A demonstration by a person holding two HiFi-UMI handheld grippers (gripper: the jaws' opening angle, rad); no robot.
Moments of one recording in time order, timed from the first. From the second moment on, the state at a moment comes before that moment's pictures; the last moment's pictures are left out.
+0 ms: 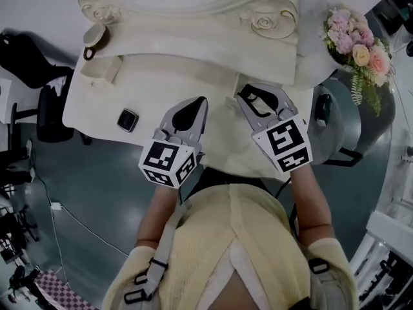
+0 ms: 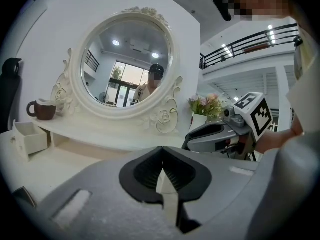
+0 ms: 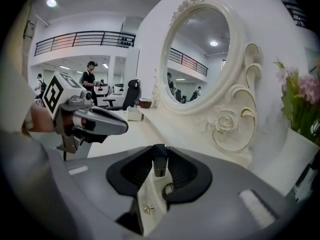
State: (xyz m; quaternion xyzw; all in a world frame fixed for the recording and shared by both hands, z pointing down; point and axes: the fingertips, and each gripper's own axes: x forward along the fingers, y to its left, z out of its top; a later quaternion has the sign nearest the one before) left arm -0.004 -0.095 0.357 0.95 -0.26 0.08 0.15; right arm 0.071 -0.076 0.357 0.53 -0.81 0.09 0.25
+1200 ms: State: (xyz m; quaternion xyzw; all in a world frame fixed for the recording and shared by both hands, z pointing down) left arm 0.051 -0.087 0.389 0.96 -0.22 0.13 0.15; right arm 0.152 -0.062 0.433 0.56 -0.75 0.19 0.30
